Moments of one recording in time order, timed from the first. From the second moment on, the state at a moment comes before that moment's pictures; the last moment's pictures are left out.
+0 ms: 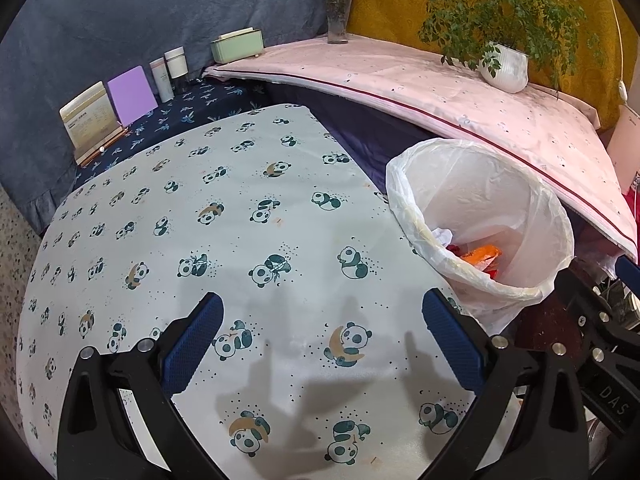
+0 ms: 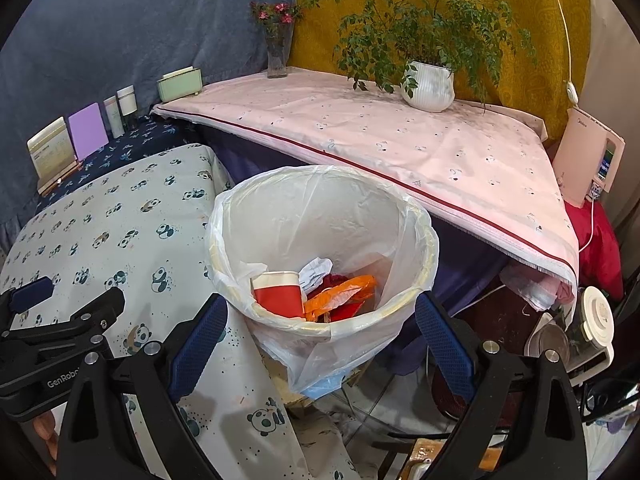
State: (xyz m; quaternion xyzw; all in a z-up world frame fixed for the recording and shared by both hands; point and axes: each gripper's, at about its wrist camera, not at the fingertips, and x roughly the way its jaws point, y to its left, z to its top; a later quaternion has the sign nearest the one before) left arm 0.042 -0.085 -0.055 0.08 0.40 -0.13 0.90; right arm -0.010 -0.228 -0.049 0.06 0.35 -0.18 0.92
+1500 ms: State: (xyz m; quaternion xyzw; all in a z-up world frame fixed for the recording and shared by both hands) left arm 0.032 -0.088 -0.053 0.09 0.39 -0.13 0.91; right arm -0.016 -0.222 -0.050 0.07 0.35 -0.18 0.92
